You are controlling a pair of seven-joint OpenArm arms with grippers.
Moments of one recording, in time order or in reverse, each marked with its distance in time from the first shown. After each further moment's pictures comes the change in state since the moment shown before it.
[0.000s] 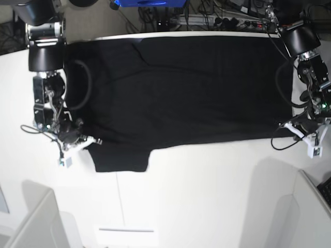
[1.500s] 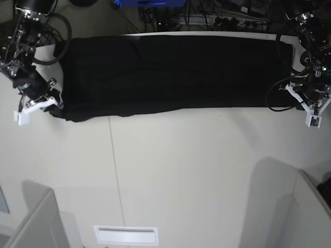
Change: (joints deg) left arm 17.1 0.4 -5.2 17.9 -0.9 -4.6 6.3; right arm -28.0 0.4 27.2 31.5 20.4 0.1 -8.3
